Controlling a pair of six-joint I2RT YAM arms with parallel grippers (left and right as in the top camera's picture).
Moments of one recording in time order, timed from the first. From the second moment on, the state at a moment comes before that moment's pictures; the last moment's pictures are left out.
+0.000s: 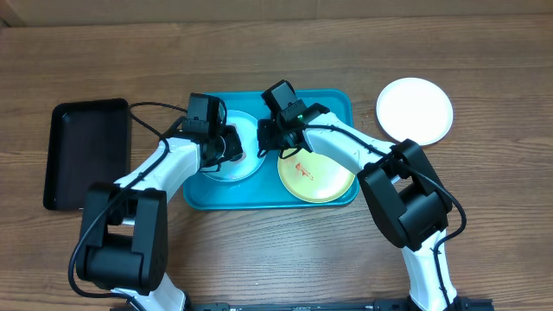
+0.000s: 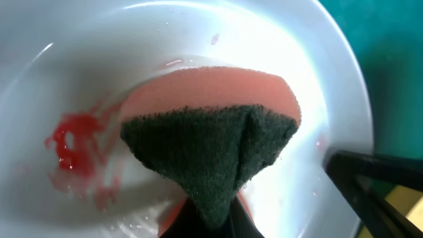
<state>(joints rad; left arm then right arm) -0.17 1.81 1.02 -0.35 0.16 -0.50 0.62 2.21 1.56 -0.46 -0.20 0.56</state>
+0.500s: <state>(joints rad) -0.17 1.83 1.07 -0.45 -0.18 -0.32 0.62 2.21 1.56 -0.46 -0.19 0.56</state>
